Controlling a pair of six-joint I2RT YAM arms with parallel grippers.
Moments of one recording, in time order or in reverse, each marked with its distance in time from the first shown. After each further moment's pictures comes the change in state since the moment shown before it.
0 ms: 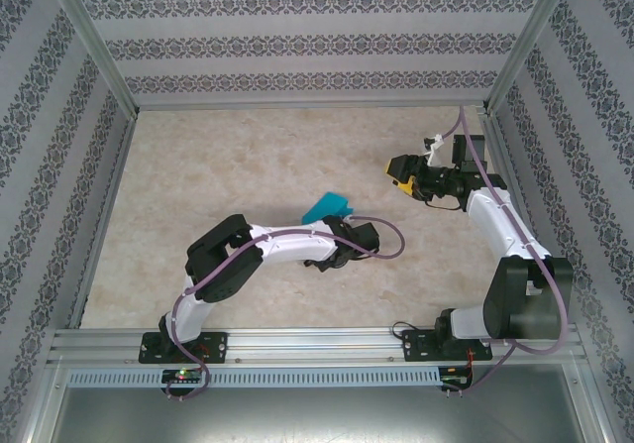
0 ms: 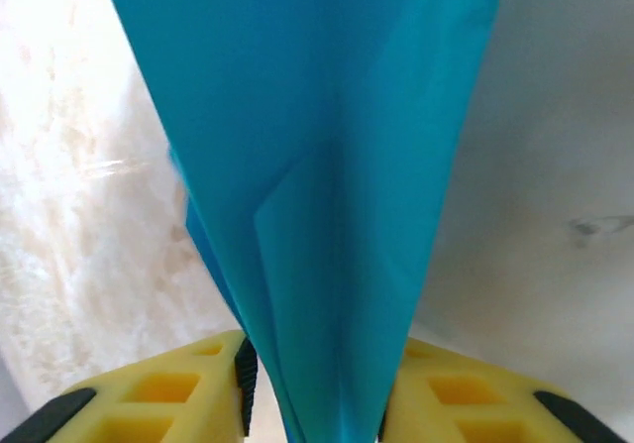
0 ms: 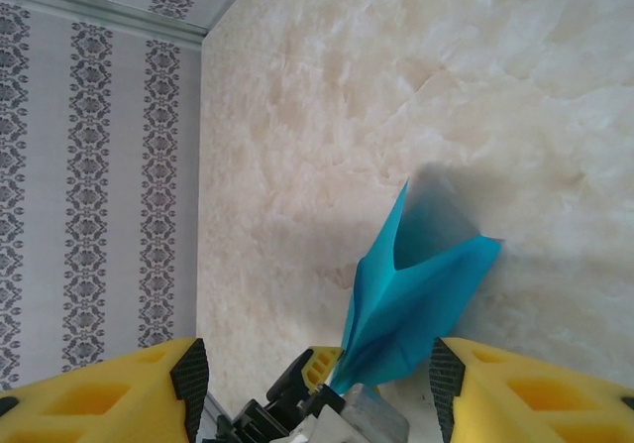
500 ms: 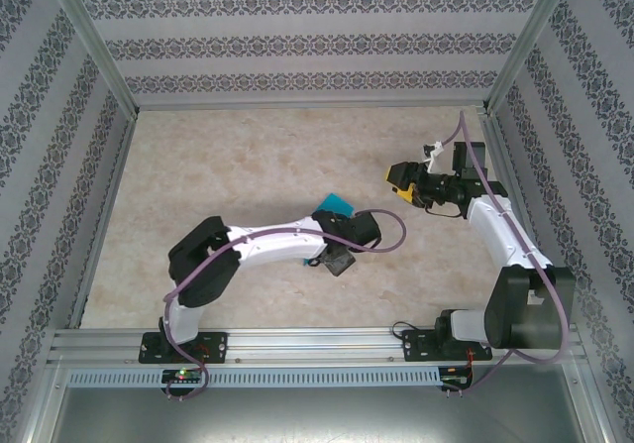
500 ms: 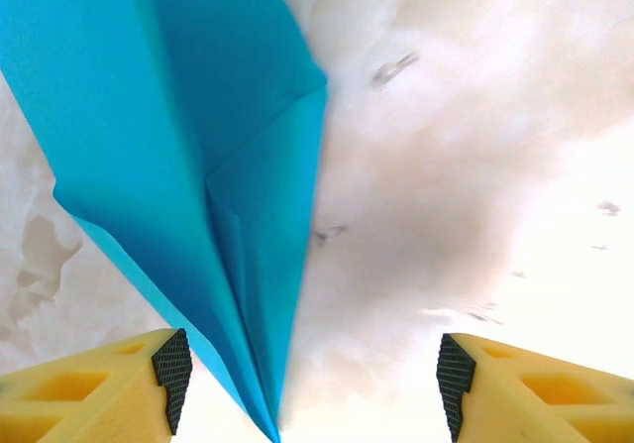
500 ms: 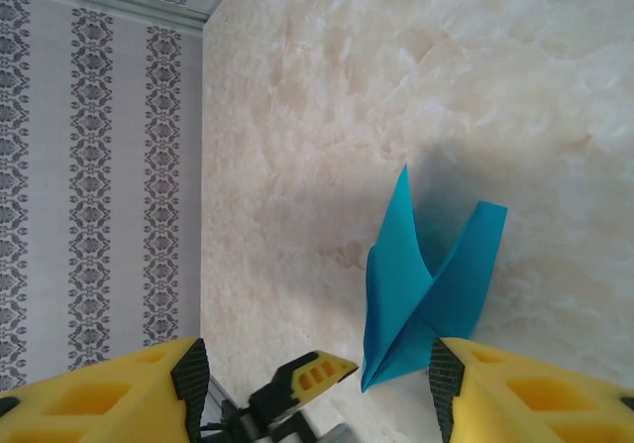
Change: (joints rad) left arm 0.004 -0.137 -0.023 0.121 0.327 -0.001; right arm 0.001 -0.055 -0.061 -0.011 -0.013 0.000
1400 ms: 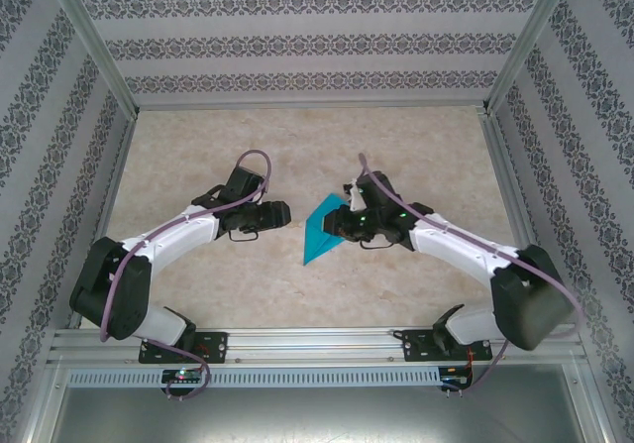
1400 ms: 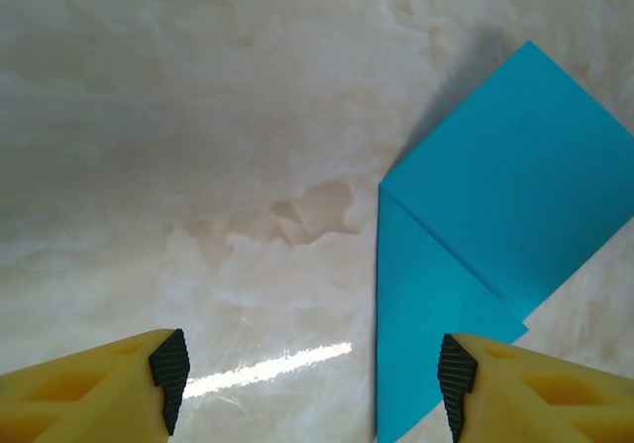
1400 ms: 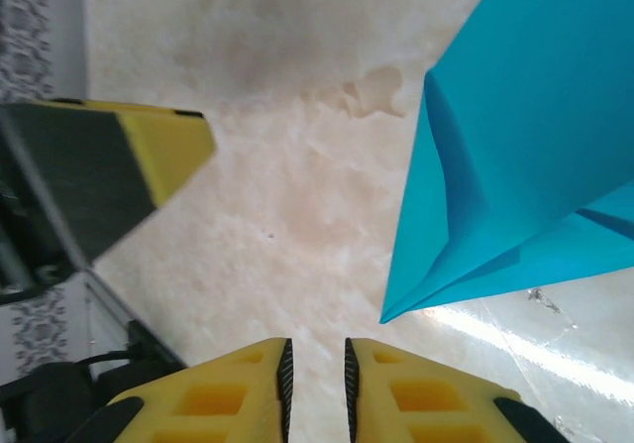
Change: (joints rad) left arm 0.615 -0.491 -0.592 0.486 0.507 -0.421; right arm 0.673 0.081 -0.094 0.174 0.462 0.258
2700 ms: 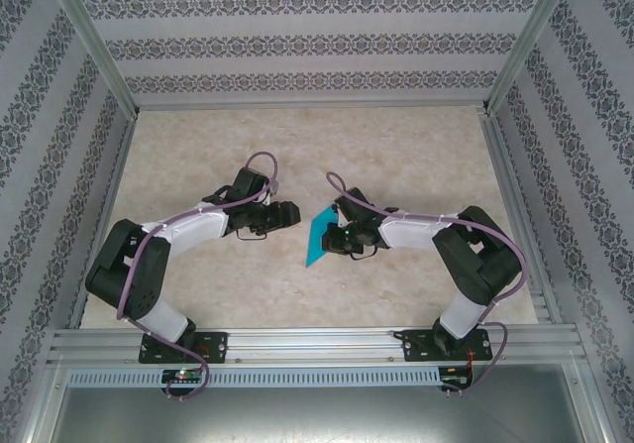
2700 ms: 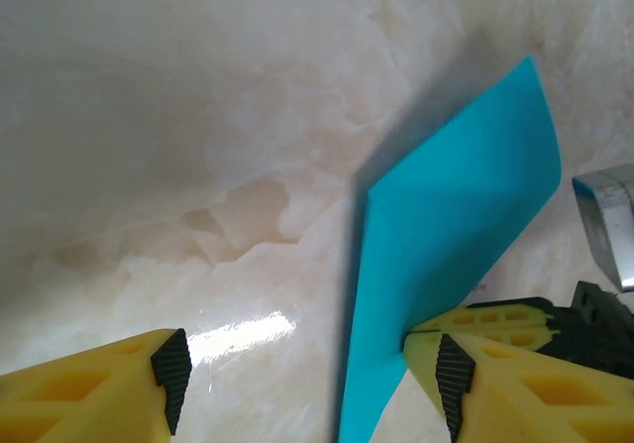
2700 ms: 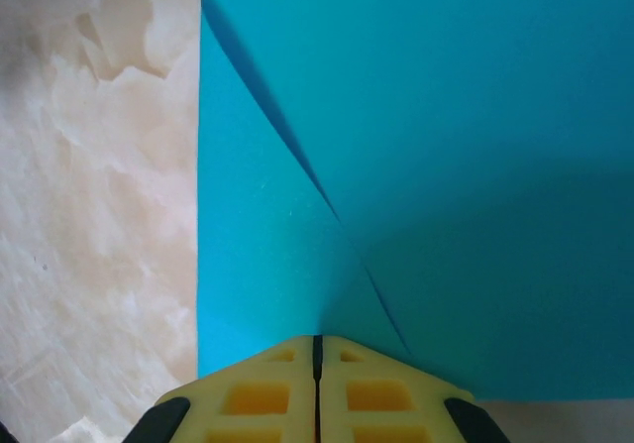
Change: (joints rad) left arm 0.000 0.129 -0.004 0.148 0.164 -0.051; right arm 0.021 0.287 -0.027 0.104 0.072 -0.067
